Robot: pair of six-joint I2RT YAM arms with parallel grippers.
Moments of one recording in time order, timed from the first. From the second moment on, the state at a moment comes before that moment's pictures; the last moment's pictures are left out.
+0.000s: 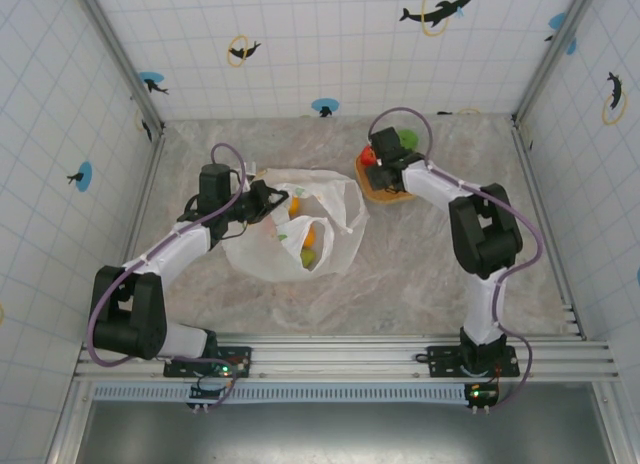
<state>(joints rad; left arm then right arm) -0.23 1.40 0.79 0.04 0.71 -0.83 0.46 2.02 1.48 -0.40 0.37 -0.07</state>
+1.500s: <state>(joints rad) -0.23 1.40 0.79 0.04 0.73 -0.84 0.46 1.77 1.30 -0.43 0.30 -0.02</state>
